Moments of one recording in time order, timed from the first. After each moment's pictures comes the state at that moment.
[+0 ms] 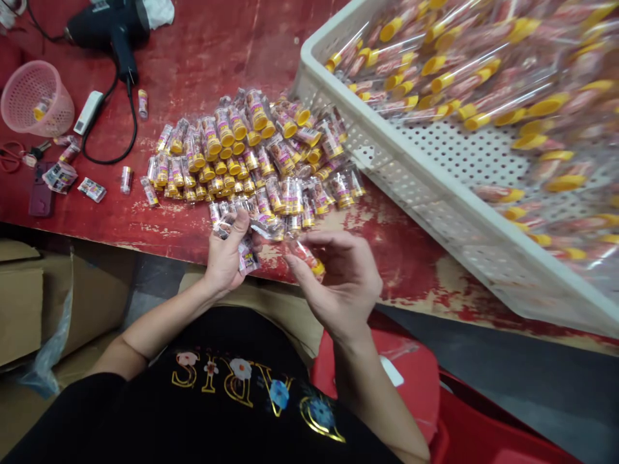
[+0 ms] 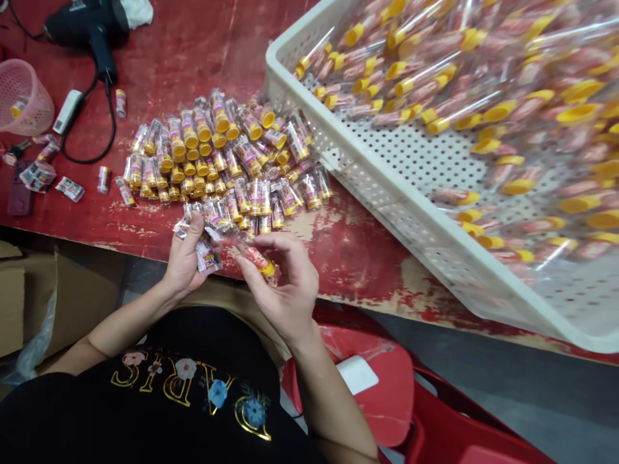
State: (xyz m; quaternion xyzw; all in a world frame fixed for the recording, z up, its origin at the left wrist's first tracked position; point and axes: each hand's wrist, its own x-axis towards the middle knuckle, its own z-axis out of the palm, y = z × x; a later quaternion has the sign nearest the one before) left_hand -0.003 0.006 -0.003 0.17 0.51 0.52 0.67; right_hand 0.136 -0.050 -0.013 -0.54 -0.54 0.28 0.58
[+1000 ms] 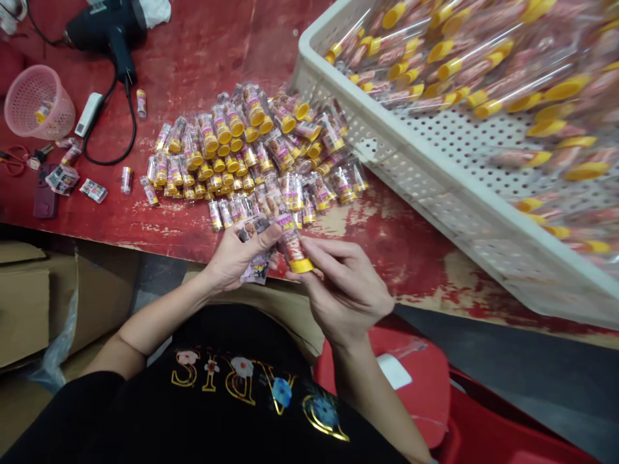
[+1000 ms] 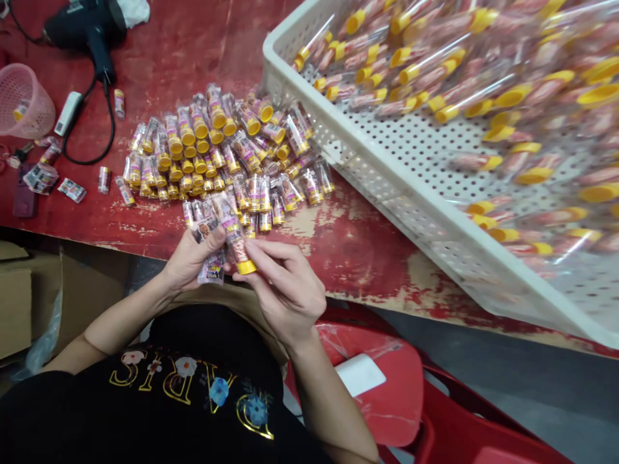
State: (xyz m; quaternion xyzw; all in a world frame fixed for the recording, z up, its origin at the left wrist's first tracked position) left_hand -0.002 0.002 0.008 0.24 0.45 0.37 0.77; right_hand 0.136 -0.059 -0.016 -0.51 -0.58 0.20 0.60
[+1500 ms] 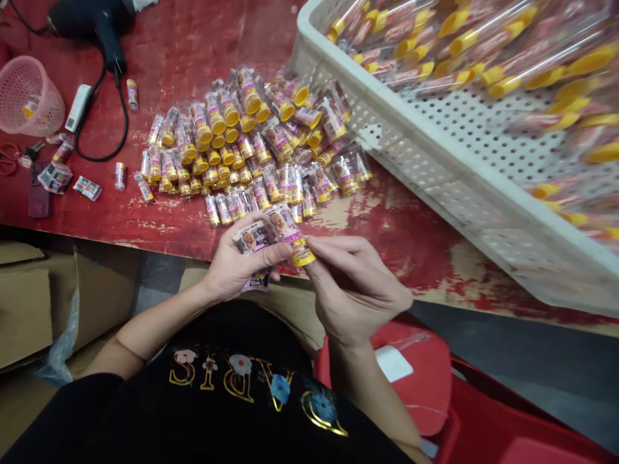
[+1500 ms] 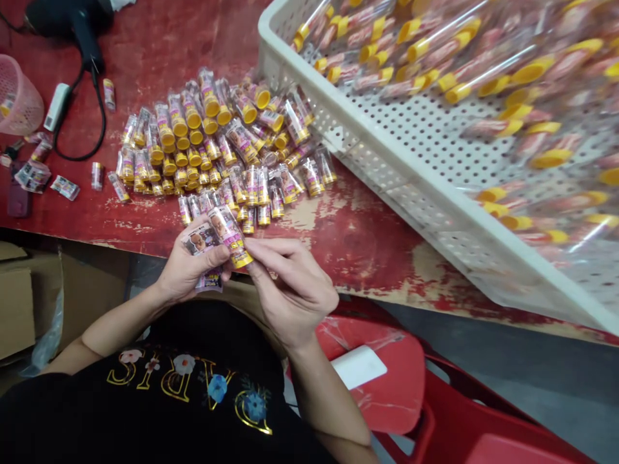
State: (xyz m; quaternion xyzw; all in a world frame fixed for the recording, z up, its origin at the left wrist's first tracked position) left_hand -0.002 -0.009 0.020 0.28 0.43 0.37 0.77; right_hand 0.132 -0.060 -0.006 -0.54 -0.51 0.23 0.63
